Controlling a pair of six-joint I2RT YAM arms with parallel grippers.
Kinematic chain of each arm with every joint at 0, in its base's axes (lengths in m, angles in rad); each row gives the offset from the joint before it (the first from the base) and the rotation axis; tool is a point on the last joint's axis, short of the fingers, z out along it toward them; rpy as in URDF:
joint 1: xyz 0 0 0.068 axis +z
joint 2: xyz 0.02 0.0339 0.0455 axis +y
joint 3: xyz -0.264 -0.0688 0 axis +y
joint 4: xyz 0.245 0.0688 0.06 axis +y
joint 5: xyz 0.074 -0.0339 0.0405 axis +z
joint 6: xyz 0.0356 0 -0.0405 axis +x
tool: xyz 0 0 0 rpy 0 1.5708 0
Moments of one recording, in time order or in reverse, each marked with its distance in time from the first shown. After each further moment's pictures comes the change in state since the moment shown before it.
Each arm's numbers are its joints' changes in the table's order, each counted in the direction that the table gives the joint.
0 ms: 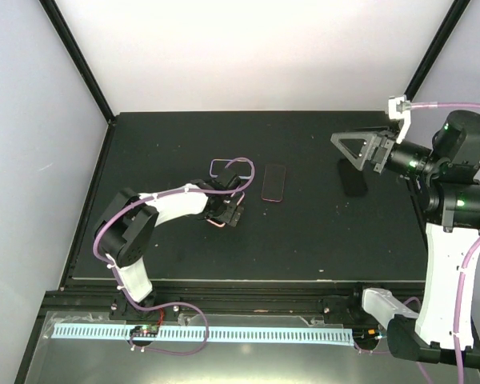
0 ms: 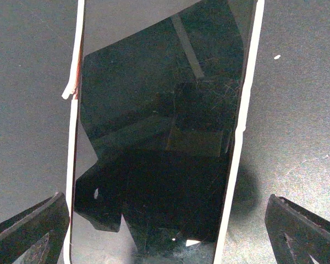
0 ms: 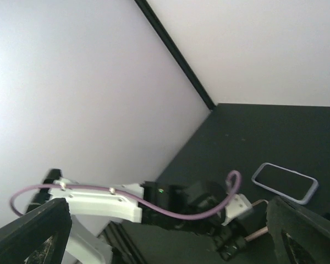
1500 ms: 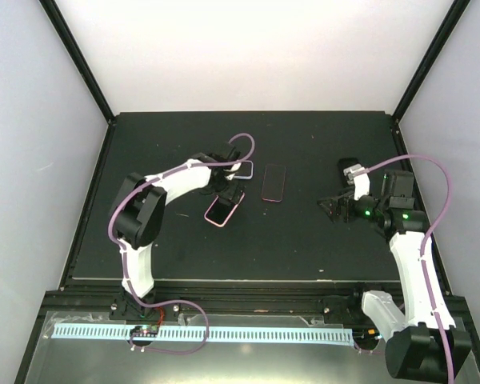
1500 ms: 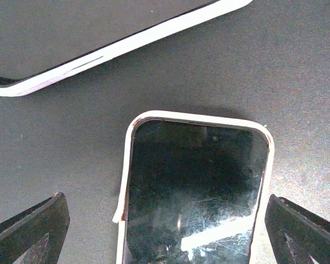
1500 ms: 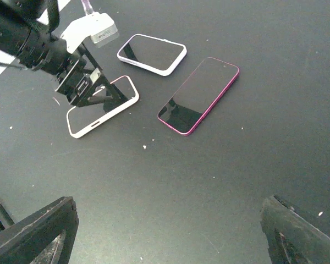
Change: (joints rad) left arm 0.099 0.176 -0.314 0.126 -0.067 0.092; right arm 0.006 -0.141 0.831 -0.147 -0.325 -0.586
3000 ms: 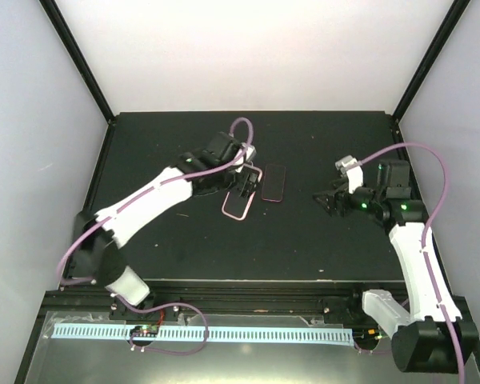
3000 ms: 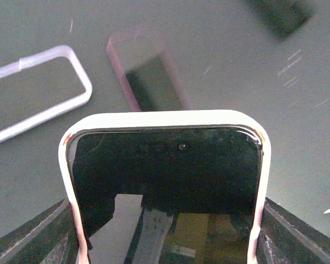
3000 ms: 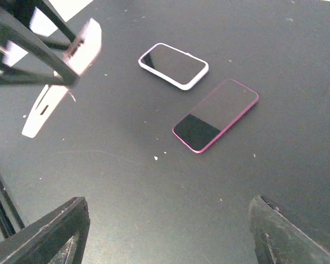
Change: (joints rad) left arm -0.124 -0.294 -0.064 0.125 -0.175 -0.052; right arm 0.055 0.043 -0.076 0.003 0.027 -0.099
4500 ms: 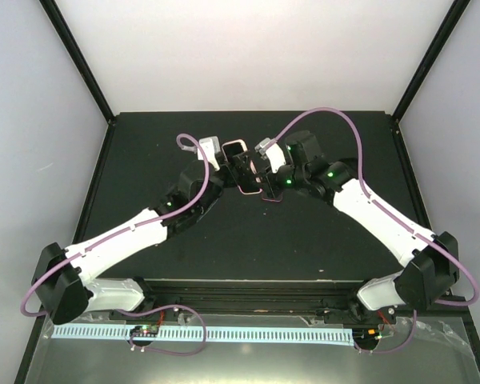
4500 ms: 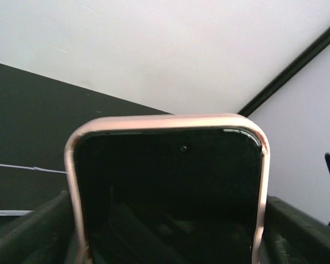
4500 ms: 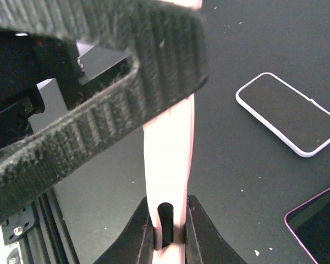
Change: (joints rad) left arm -0.106 -0.415 0.515 -0.893 0.399 -0.478; right arm 0.664 0.456 -0.380 -0.201 -0.314 0.371
